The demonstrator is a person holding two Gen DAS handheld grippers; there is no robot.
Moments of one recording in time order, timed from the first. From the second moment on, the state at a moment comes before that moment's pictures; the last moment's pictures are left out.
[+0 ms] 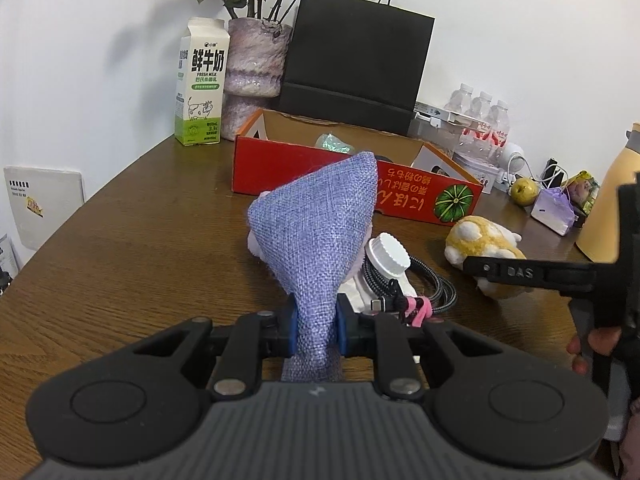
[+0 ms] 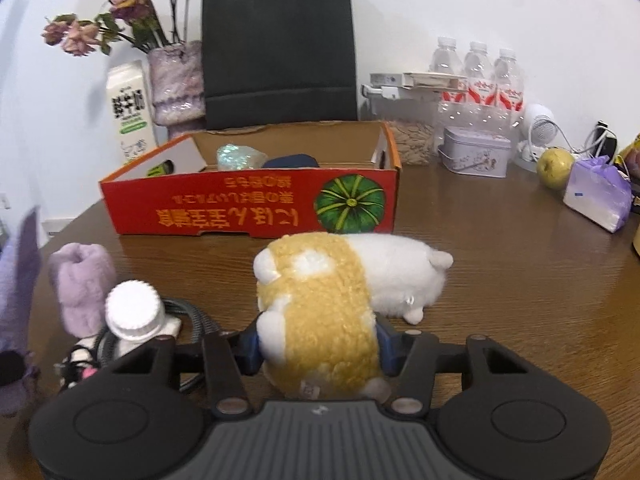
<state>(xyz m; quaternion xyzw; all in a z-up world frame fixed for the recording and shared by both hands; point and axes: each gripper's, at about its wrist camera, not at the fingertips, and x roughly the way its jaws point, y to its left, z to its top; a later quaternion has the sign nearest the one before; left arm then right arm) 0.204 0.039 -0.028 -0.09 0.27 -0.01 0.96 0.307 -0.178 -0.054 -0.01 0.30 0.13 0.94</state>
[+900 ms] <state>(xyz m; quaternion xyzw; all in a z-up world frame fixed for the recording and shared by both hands) 0.206 0.031 -0.032 -0.07 0.28 -0.01 0.96 0.236 -0.203 -0.052 -0.06 0.29 0.25 0.92</state>
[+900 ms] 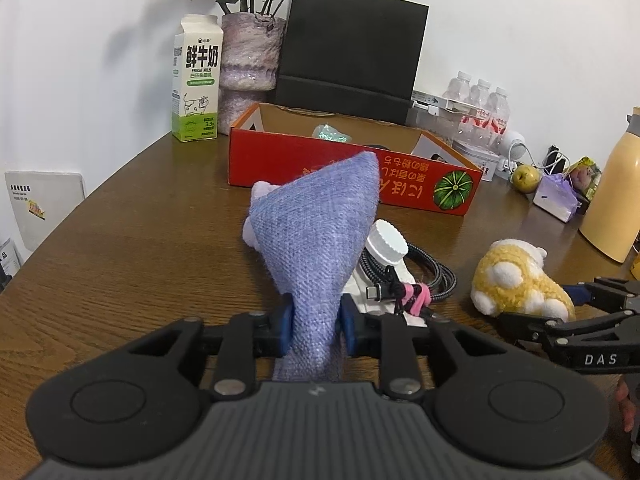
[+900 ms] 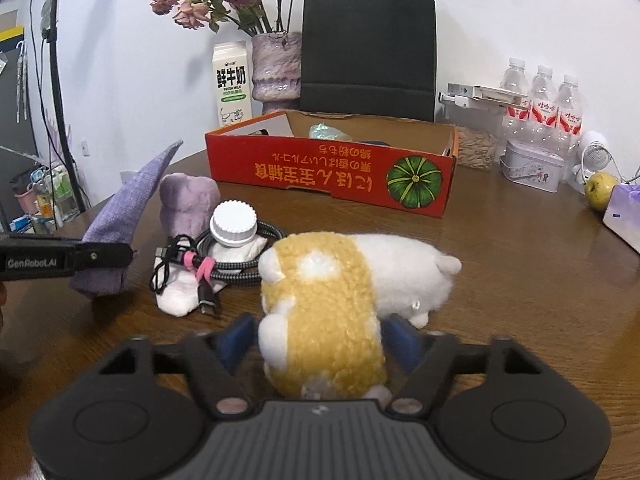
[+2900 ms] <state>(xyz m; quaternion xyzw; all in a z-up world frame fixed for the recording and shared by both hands) 0.300 0.008 0.048 -0.08 0.20 0.01 0.98 0.302 -0.156 0.024 -0.02 0.19 0.23 0.95</state>
